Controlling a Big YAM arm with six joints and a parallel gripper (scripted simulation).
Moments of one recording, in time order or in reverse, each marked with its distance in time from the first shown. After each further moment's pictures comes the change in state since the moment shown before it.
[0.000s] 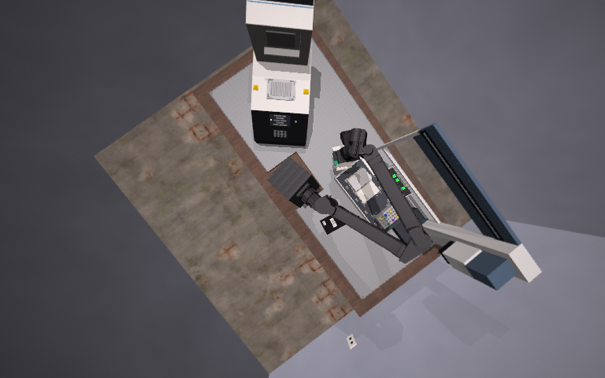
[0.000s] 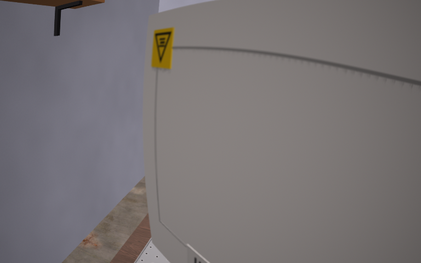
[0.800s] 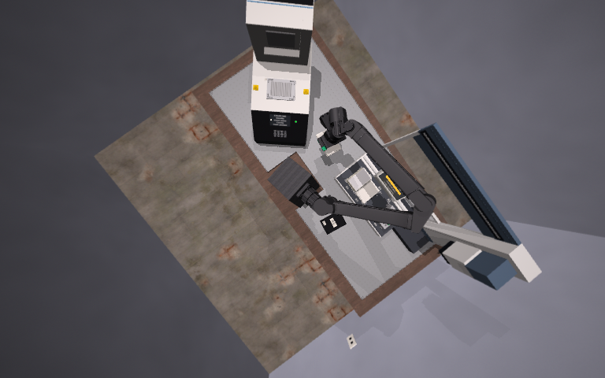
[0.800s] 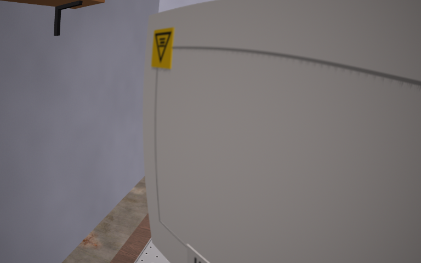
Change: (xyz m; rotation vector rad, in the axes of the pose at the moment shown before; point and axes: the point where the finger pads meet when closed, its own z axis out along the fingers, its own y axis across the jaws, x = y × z) arm -0.093 0.059 -0.017 -0.002 0.003 -0.288
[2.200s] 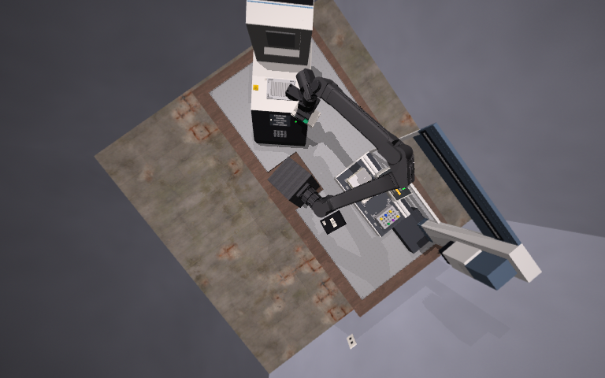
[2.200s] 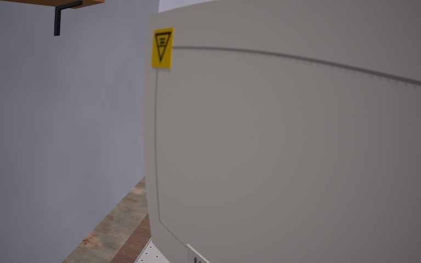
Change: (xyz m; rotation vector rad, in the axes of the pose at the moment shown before) arm -0.176 0.043 -0.029 -0.001 0.003 -0.539
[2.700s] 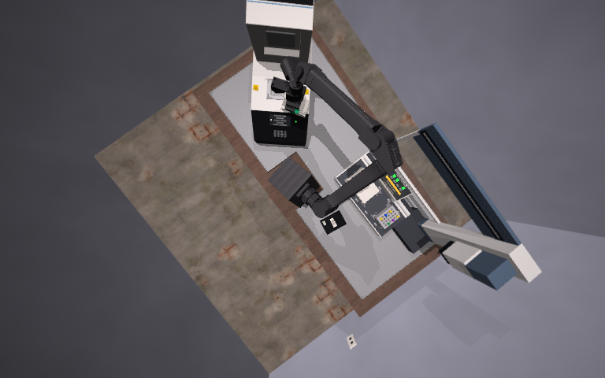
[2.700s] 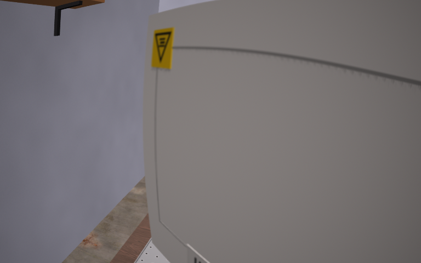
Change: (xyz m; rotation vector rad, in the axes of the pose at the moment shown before) arm -0.068 -0.008 -0.005 -0.008 0.019 -0.219
